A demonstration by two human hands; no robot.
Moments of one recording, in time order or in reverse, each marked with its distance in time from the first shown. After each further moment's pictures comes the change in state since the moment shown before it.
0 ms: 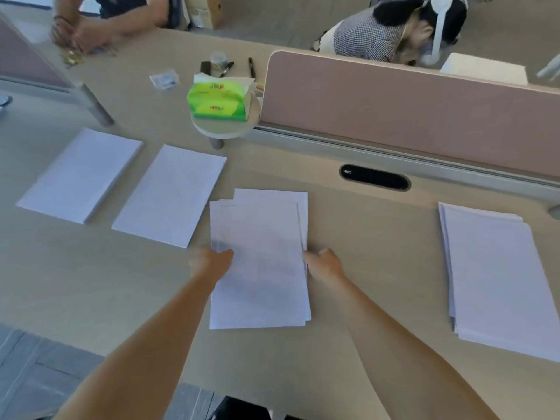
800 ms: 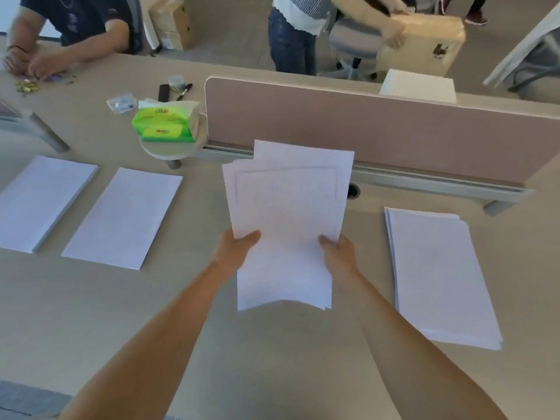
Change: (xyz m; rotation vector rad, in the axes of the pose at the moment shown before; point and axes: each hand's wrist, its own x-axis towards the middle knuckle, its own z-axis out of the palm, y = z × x) left_hand -0.109 0.105 0.082 -0.365 -0.264 0.496; right_hand -0.018 0.023 -0.133 0.583 0.210 -0.235
